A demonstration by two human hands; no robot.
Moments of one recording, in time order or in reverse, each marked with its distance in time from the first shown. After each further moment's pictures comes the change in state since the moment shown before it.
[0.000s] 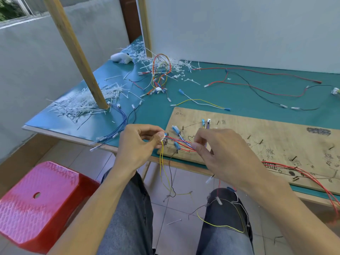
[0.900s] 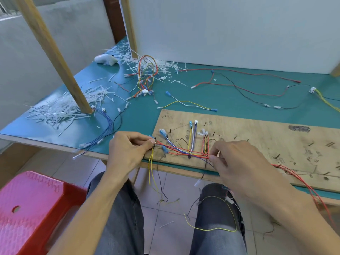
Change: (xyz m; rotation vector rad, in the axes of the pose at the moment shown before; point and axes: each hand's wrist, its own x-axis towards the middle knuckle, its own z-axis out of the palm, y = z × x) left_hand 0.009 -0.017 0.011 0.150 0.015 -0.071; right_hand -0.034 0.033 -0.018 -0.133 -0.094 0.225
